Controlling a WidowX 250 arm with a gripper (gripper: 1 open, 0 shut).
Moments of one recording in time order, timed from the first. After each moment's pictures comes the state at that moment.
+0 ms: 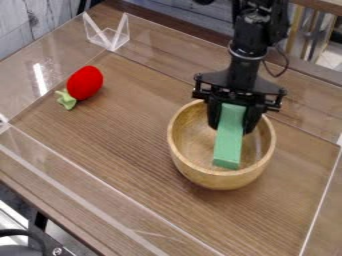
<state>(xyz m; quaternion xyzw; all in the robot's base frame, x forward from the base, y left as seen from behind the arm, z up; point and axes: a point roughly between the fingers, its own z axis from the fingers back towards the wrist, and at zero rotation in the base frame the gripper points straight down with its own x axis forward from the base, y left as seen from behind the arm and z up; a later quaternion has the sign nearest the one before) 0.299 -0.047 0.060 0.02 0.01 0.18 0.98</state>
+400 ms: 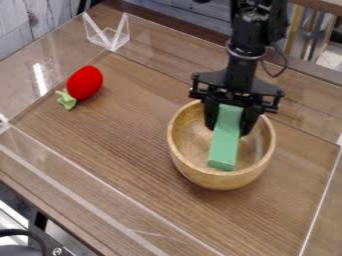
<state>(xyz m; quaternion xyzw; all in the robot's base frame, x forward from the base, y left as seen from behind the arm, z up) 0.290 -0.040 0.061 0.02 0.02 0.17 0.98</state>
